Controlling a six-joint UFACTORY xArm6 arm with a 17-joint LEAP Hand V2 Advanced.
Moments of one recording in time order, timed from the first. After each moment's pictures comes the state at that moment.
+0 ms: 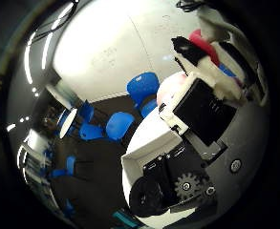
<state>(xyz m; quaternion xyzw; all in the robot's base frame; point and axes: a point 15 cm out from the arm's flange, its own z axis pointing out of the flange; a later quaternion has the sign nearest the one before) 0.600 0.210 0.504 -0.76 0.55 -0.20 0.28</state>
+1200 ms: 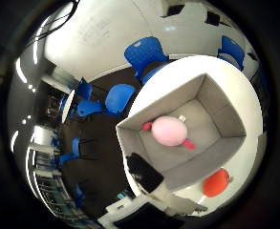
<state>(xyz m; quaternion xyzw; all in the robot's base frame) 0.571 0.216 0.411 -0.83 0.52 -0.13 0.15</state>
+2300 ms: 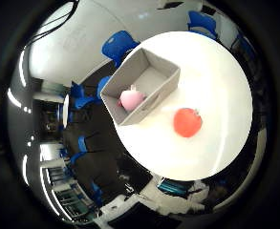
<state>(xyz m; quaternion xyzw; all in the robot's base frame) 0.465 -0.034 0.433 -0.80 0.60 -0.06 0.03</state>
